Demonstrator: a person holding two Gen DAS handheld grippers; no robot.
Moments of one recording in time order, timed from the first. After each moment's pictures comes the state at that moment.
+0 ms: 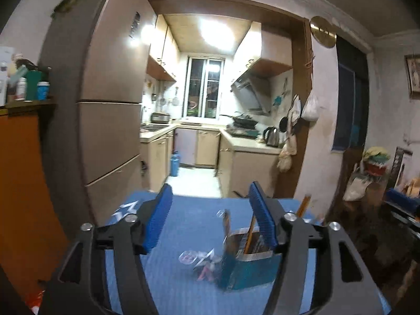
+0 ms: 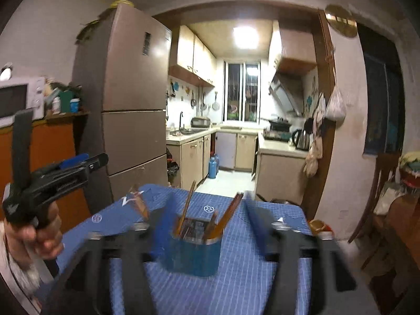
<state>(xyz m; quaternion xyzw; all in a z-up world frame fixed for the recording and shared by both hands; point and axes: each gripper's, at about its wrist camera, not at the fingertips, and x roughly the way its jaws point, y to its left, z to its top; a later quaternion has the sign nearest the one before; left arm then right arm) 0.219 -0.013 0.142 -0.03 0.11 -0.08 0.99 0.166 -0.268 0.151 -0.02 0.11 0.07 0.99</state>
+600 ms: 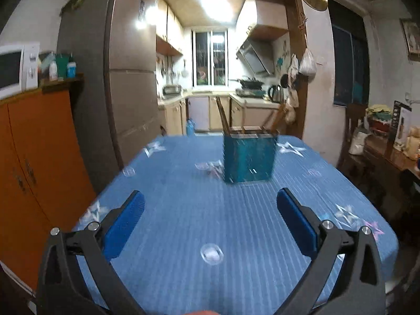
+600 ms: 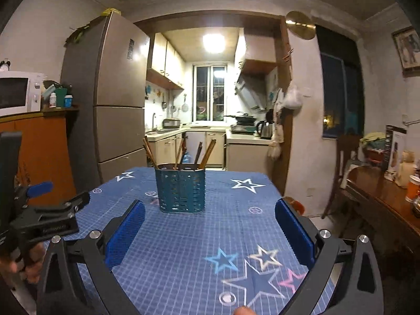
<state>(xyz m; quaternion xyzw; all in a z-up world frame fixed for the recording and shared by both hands) 0.041 -0.015 0.062 0.02 0.20 -0.05 0.98 -0.032 -0.252 0.073 0.00 0.10 -0.03 0.99</state>
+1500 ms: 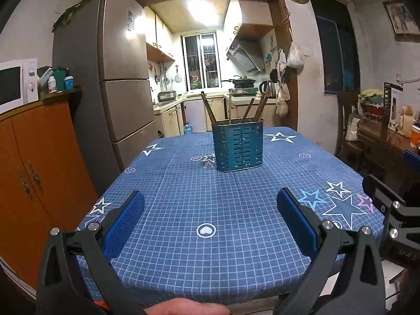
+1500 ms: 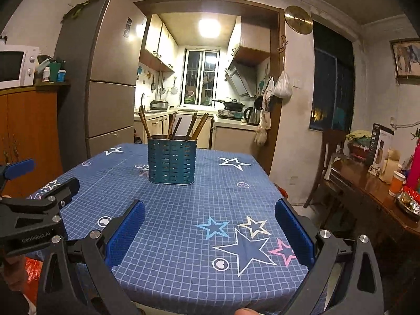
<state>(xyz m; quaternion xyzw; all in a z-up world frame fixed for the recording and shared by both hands) -0.004 -0.034 0.043 0.07 0.18 -0.06 0.98 -0.049 -0.230 0.041 -0.02 0.15 -0.07 0.99</state>
